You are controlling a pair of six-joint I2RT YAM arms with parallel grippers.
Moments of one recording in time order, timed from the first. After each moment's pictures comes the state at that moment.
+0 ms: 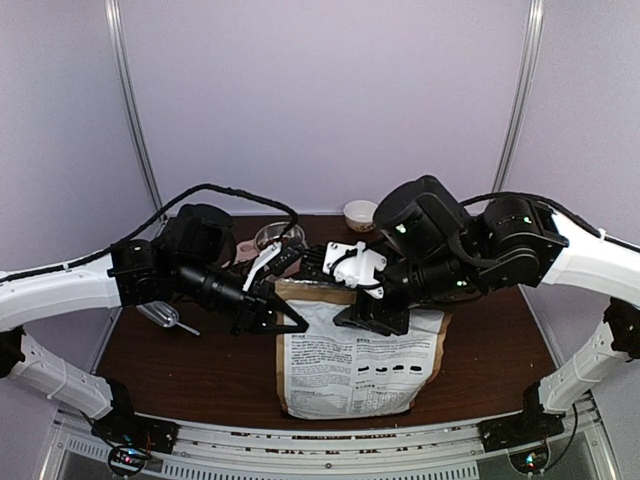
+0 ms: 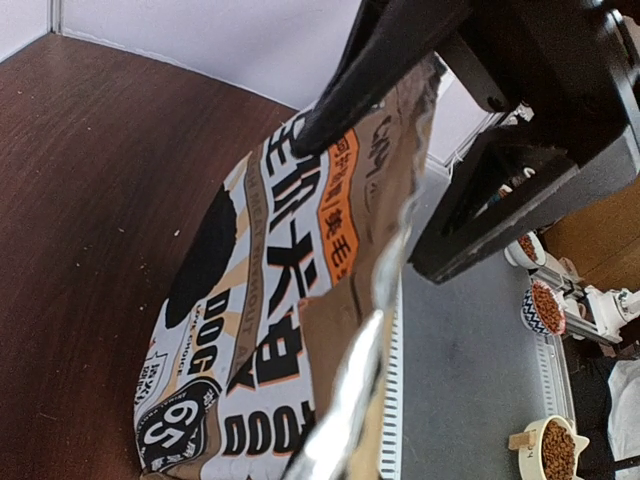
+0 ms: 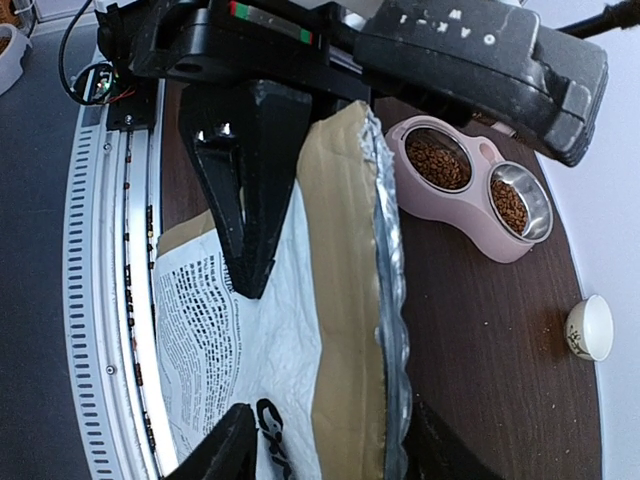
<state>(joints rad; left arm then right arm) -0.98 1.25 1.04 -0.33 0.66 -0.13 1.31 1.45 1.60 -0.90 0.17 -0.24</state>
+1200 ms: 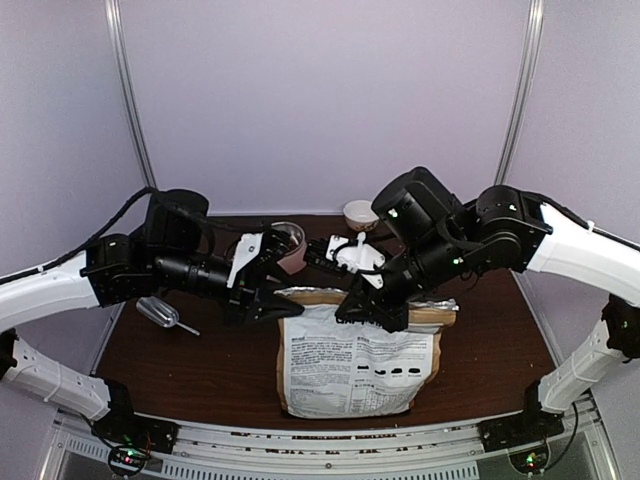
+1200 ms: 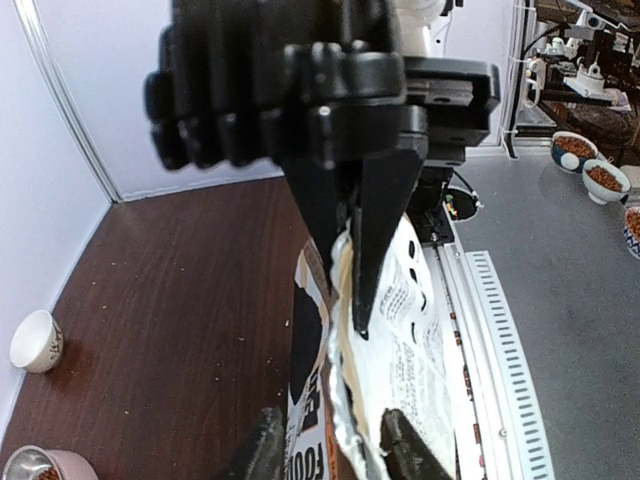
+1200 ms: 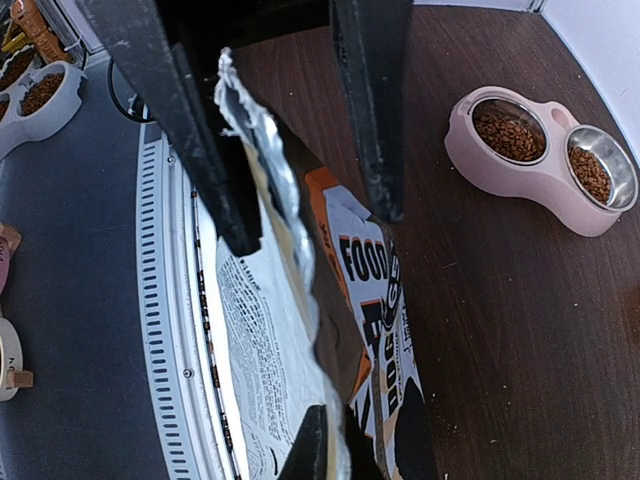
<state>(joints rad) -1.02 1.17 1.08 -0.32 0.49 0.33 1.19 1.48 1.60 -0.94 -0.11 -0.12</state>
